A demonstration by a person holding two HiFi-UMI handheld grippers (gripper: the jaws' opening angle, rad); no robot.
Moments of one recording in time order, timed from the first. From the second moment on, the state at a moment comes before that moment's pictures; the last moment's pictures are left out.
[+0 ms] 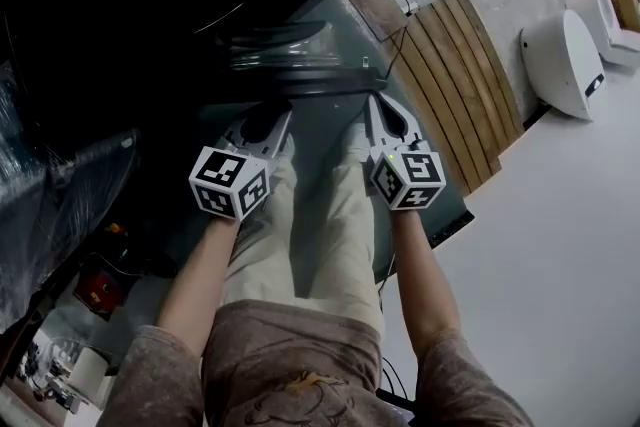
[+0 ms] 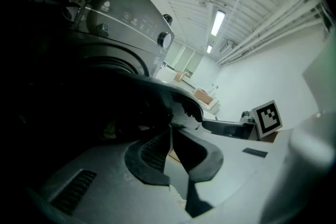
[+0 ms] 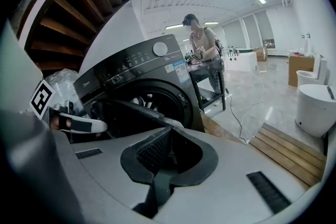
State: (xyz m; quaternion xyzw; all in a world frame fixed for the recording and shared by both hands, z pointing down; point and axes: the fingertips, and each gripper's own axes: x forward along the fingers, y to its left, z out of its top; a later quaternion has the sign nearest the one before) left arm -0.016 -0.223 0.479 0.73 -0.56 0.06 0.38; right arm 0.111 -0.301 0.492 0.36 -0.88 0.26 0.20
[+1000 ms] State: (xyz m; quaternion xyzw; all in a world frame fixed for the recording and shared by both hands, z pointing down) left arm -0.050 -0.276 0.468 0.60 -0.71 0.00 0.37; right arm 0.058 -0.380 0.488 0.20 -0.92 0.24 0.25
